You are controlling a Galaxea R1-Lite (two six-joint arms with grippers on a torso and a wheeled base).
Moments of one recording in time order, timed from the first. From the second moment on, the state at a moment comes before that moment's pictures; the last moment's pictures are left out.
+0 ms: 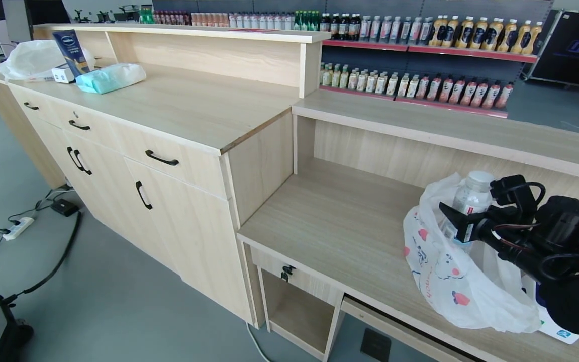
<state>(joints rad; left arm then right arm) 0.00 0.00 0.00 0.00 0.04 -0.02 -0.01 2.02 -0.48 -1.53 0.19 -0.16</state>
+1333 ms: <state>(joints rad) 0.00 0.00 0.00 0.00 0.04 -0.02 0.02 2.30 -0.68 -1.57 0.24 -0.16</state>
